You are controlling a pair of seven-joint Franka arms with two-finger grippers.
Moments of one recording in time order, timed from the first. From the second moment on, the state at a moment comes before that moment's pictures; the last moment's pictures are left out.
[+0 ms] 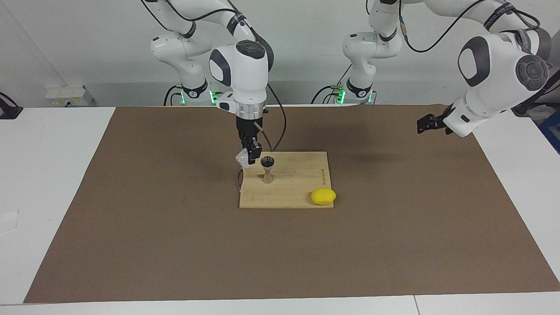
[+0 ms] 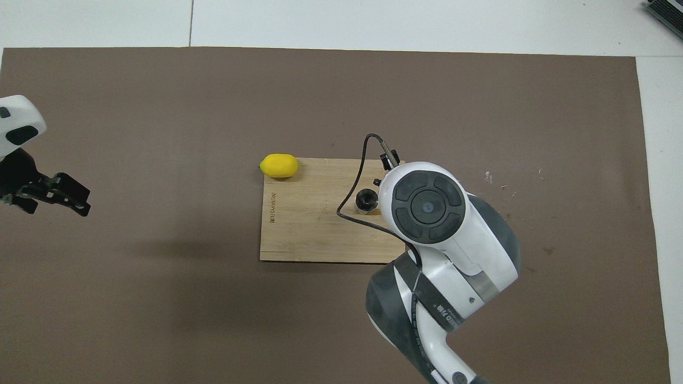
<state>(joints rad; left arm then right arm) -0.04 0.13 0.08 -1.63 0.02 1.42 0.16 0.39 0.13 0.16 -1.86 -0.26 2.11 1.85</state>
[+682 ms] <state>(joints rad) -0.04 0.03 0.08 -1.76 0.02 1.49 0.16 0.45 0.15 0.16 -1.88 -0.40 2.12 1.85</state>
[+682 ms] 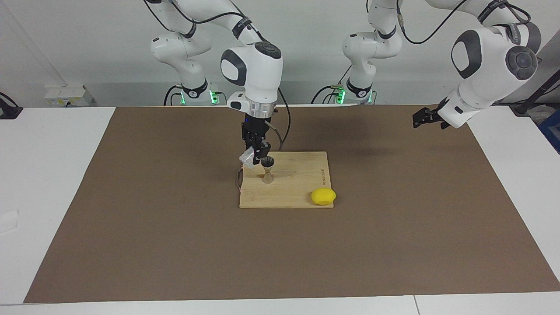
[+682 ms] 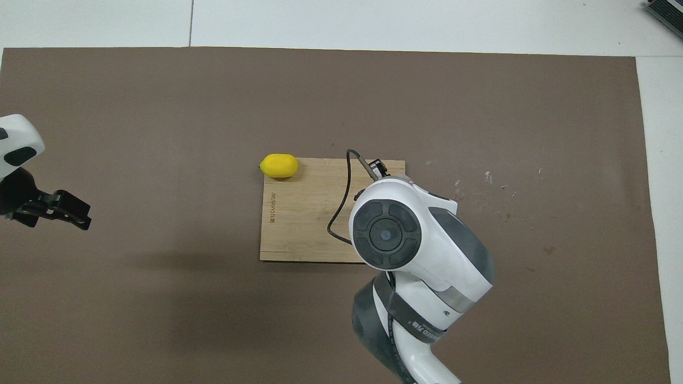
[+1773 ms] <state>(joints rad) 0.07 0.02 -0.03 -1.76 -0.08 1.75 0.08 0.46 0.15 0.16 -1.89 -0.47 2.16 1.85</state>
